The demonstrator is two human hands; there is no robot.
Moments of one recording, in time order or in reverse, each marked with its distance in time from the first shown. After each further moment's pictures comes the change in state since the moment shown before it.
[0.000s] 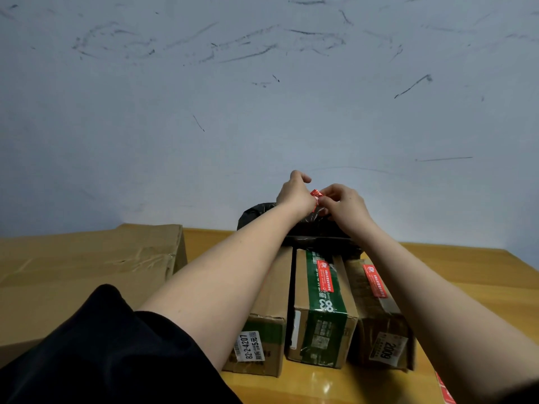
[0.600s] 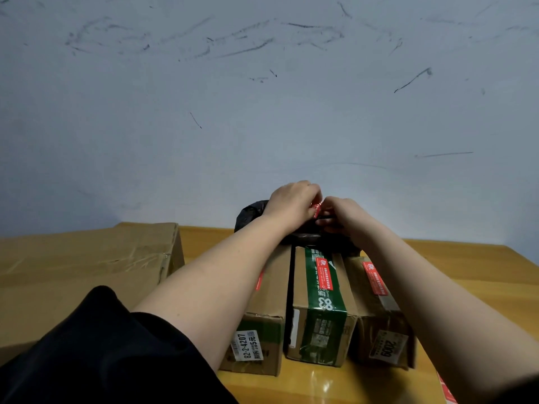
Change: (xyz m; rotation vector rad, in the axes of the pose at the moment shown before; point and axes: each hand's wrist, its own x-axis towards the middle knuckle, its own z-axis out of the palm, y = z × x) left_hand -0.006 -0.020 -0.006 0.695 0.037 0.613; right_hand -0.003 0.003 0.002 0.358 -0.199 0.433
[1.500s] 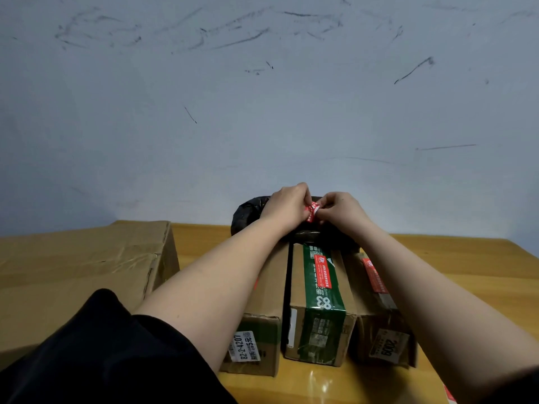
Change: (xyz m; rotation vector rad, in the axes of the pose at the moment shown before) left_hand -0.002 -0.005 0.018 -0.262 -0.108 -0.257; right_hand 0.019 0.015 -0.006 -0.547 0.099 -0.288
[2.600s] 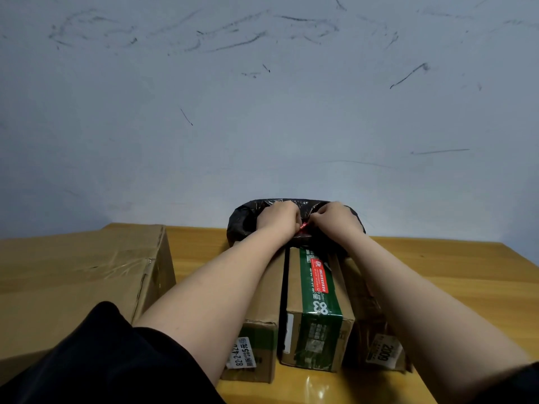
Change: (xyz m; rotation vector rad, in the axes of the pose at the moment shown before) left_hand -0.001 -0.006 0.014 0.140 -0.090 -0.175; right_hand 0.003 -0.002 0.012 -0.210 0.025 0.159
